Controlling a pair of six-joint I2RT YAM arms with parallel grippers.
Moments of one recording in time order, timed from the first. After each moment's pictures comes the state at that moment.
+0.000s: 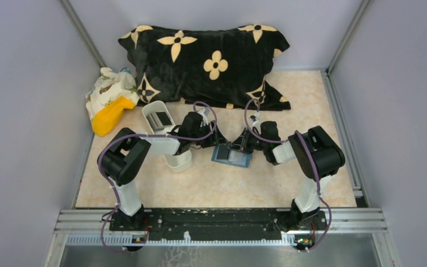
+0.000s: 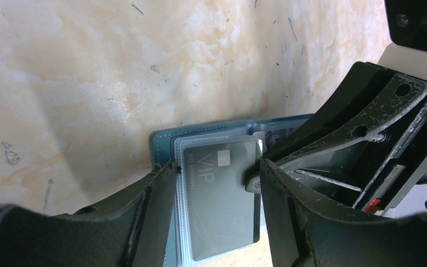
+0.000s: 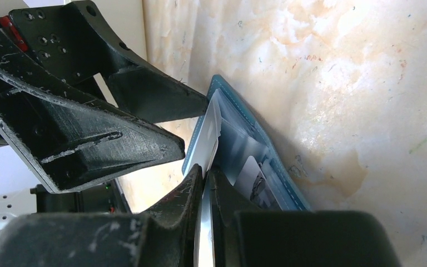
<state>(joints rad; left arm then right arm) -0.65 1.84 0.89 0.34 0.27 -0.77 0.38 1.79 0.54 0.75 -0.64 0.81</state>
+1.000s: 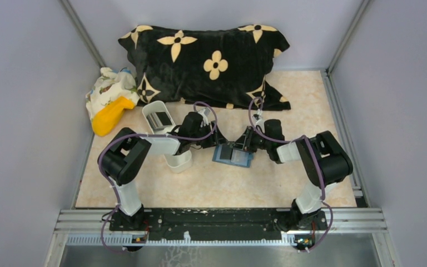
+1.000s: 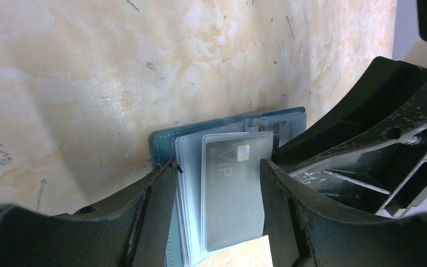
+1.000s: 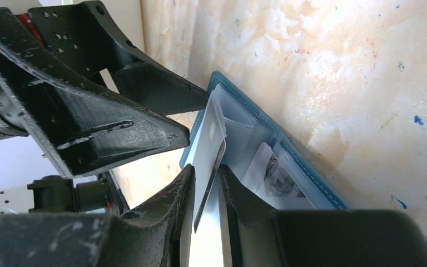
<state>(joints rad) -0.65 1.84 0.89 0.34 0.28 -0.77 0.34 1.70 0.54 0.62 -0.65 0.75</state>
